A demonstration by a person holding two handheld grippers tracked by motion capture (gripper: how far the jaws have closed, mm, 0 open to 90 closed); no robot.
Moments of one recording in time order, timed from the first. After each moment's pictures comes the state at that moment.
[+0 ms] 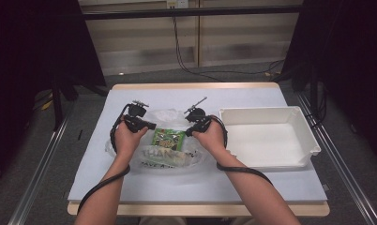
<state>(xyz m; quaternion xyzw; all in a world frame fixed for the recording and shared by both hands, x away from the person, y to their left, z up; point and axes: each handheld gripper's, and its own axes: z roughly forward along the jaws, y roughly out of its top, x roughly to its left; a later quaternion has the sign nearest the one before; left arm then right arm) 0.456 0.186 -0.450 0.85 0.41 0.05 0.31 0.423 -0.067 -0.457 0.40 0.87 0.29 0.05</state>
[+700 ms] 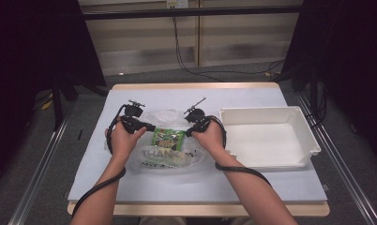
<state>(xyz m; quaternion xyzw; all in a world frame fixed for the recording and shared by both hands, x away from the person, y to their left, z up) 0.445 0.193 -0.438 0.85 0.42 0.03 0.31 0.425 -0.066 -0.461 0.40 0.87 0.28 0.06</state>
